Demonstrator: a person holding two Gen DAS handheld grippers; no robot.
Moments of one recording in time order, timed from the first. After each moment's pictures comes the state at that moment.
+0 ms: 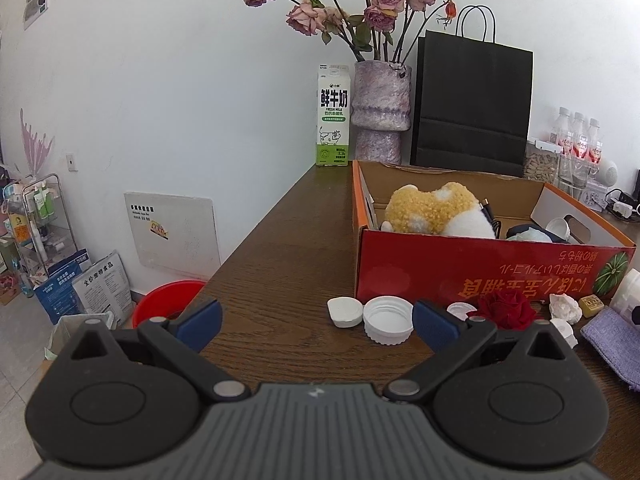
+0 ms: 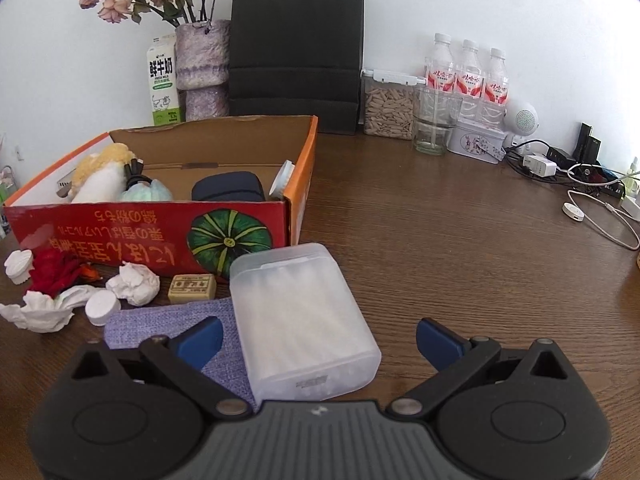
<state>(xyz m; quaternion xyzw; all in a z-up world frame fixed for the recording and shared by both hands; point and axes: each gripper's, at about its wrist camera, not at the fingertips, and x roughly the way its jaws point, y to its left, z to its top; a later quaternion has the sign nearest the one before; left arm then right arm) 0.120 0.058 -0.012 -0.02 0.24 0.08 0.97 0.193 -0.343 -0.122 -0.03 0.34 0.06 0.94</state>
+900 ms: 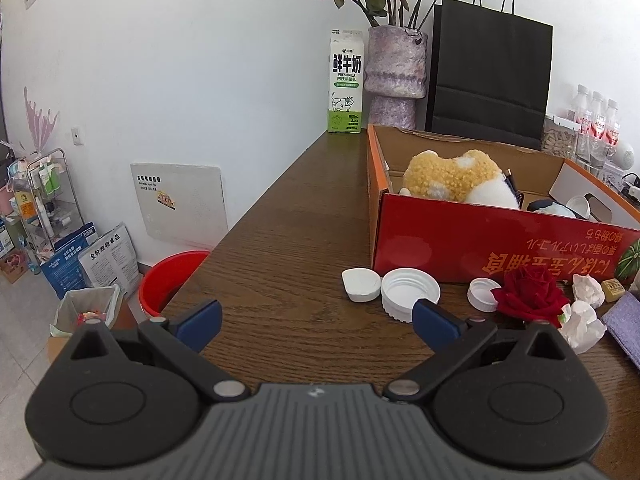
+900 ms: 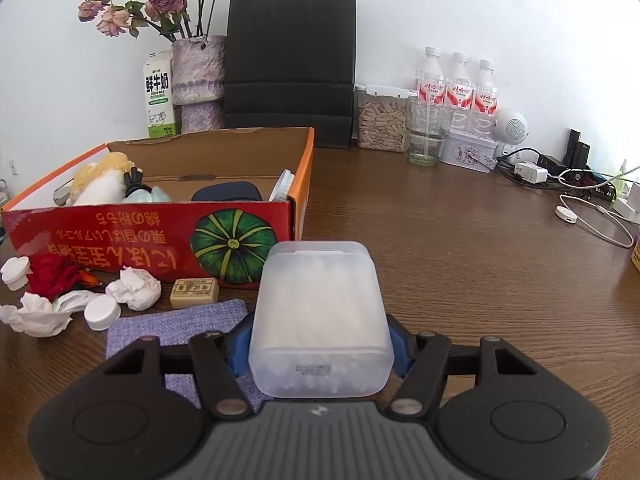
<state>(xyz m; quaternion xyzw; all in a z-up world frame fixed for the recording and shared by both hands) 0.137 0.065 -0.026 -0.03 0.28 0.10 0.95 0.176 -0.340 -0.127 -0.02 0.30 0.05 0.95</state>
